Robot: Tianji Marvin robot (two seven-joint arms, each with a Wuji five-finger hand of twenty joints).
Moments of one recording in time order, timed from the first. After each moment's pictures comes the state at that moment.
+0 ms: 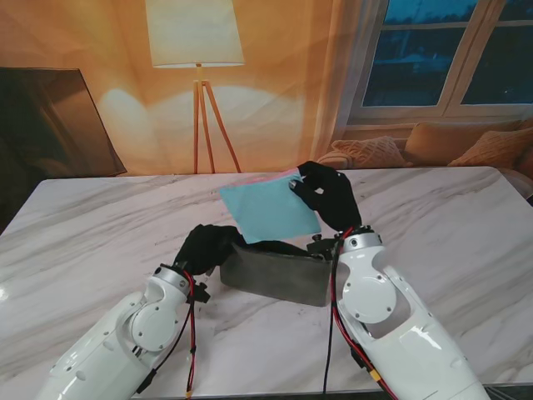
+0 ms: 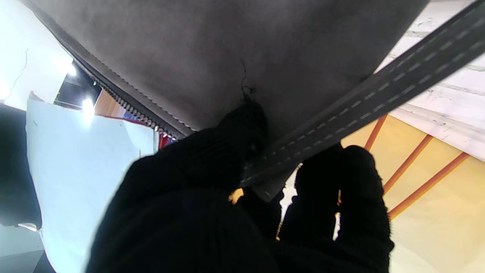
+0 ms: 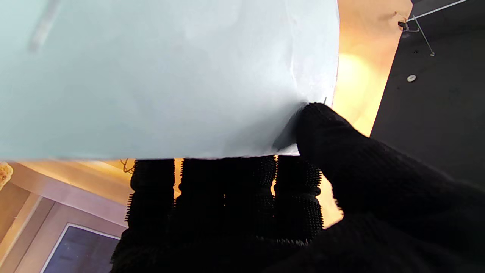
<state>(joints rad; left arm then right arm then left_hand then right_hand) 1.37 -1.17 -1.01 -1.38 0.57 -0.22 0.30 -1.40 -1.24 1.13 -1.63 -0.24 -0.21 -0.39 1.07 -0.55 0.84 -0.23 0.85 -0.08 0.98 0.70 0.95 0.21 0.46 0.92 0.69 0.36 0.86 0.90 0.19 0.36 1.29 0.82 0.67 -0.46 0.93 -0.27 0.78 -0.18 0.89 0.65 1.13 -0.06 0.78 0.69 0.85 -0.05 0.80 0.50 0.22 0.01 1.16 0.77</state>
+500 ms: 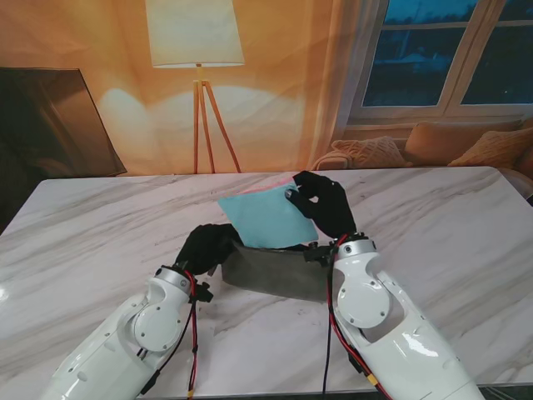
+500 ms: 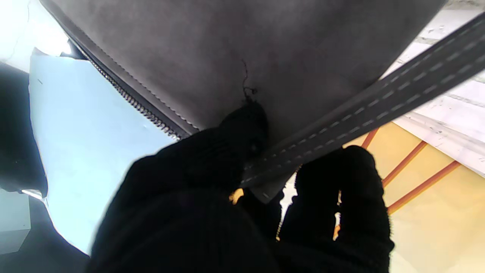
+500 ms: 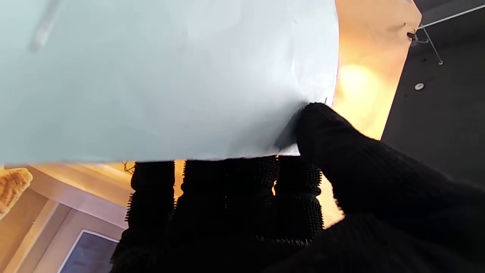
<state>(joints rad) 1.38 -1.18 -1.02 -1.38 0.51 -0.21 0.32 -1.39 -1.25 1.10 -1.58 -0.26 -0.21 -0.41 1.07 -0.55 0.85 -0.22 0.85 -0.09 0.98 0.71 0.95 0.21 0.46 0.92 0.69 0.36 0.86 0.90 0.19 0.36 1.29 0.82 0.67 -0.46 0.93 -0.27 0.78 -0.18 0.89 0.66 1.13 -0.08 0.77 0.69 0.82 -0.08 0.76 0.51 0.21 0.01 1.12 0.77</state>
